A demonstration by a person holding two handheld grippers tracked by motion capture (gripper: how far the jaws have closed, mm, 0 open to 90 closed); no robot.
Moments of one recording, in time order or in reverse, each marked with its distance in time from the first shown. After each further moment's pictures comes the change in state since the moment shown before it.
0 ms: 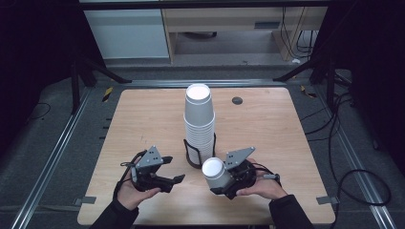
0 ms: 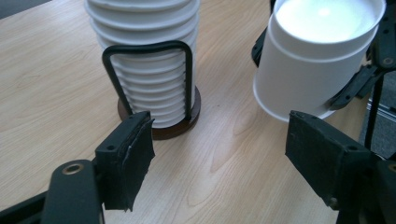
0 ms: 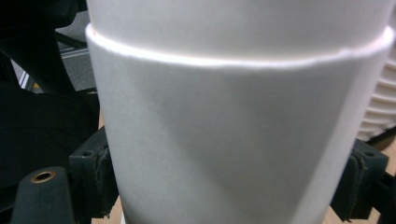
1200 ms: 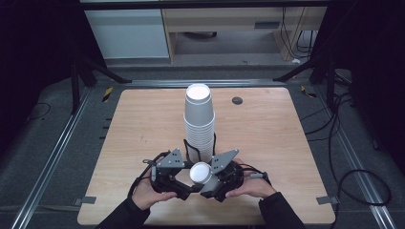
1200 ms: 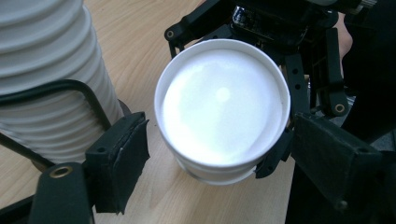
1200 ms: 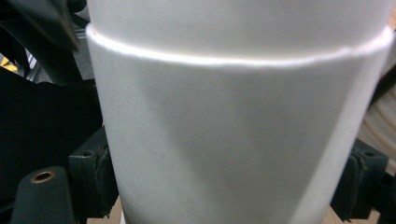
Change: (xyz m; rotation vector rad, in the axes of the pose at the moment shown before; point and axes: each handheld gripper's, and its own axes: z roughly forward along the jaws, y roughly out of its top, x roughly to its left) left arm -0.027 0.024 0.031 0.041 -0.199 0.059; right arm 0.006 0.016 0.029 0.040 0.054 -0.089
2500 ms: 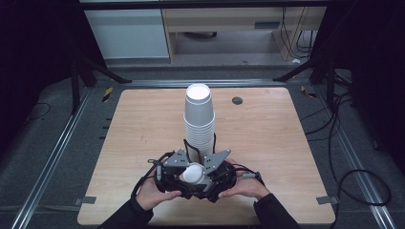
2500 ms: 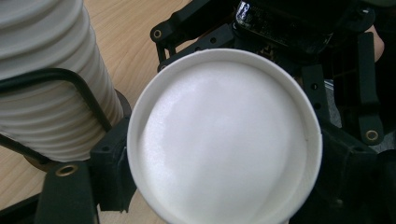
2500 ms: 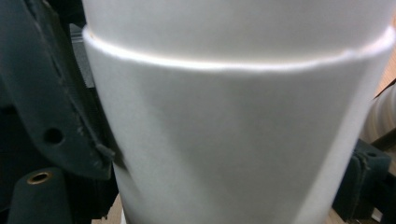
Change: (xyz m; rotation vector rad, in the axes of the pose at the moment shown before) left arm 0.001 0.000 0.011 0.041 0.014 -0.023; right arm 0.003 0.014 0.014 -0.010 0.016 -0.004
